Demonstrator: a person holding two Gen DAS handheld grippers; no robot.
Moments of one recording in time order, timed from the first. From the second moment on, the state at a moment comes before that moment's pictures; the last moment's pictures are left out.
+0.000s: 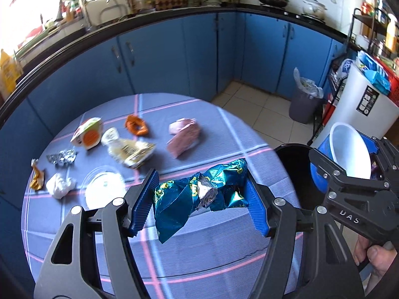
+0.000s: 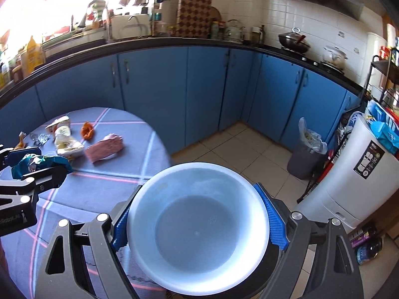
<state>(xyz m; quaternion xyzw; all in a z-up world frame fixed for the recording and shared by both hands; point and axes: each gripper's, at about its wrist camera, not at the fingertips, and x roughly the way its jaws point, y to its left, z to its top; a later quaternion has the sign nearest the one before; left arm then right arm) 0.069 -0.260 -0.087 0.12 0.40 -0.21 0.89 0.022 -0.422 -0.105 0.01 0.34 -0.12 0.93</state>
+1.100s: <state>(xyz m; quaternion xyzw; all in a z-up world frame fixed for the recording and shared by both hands) 0.058 -0.349 -0.079 0.16 0.38 -0.27 0.87 0.002 -0.482 -0.119 0.03 0.33 -0.17 0.93</state>
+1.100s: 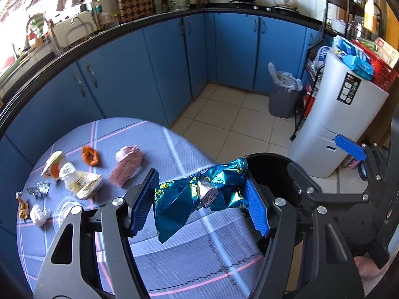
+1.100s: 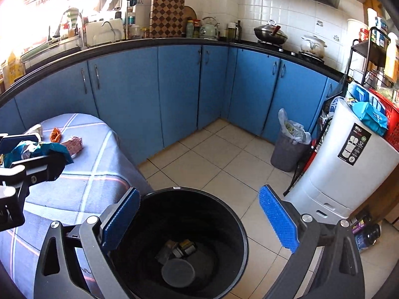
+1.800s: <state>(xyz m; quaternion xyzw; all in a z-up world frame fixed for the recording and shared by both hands) 0.059 -0.368 -0.078 0.15 0.39 -0.28 0.87 -0.013 -0.484 -0.129 0.04 0.35 -0.17 0.92</state>
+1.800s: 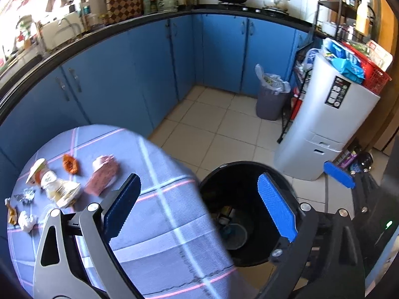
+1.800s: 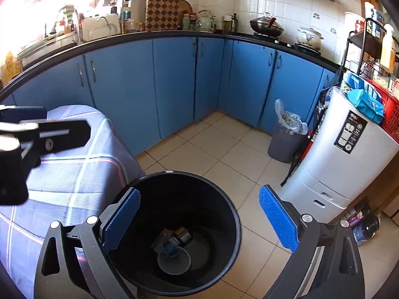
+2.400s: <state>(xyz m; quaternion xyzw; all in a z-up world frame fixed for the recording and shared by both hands) 0.087 -0.189 -0.071 0.10 0.39 -0.14 0.90 0.044 -0.365 -0.100 -0.01 0.34 -0.09 0.94</state>
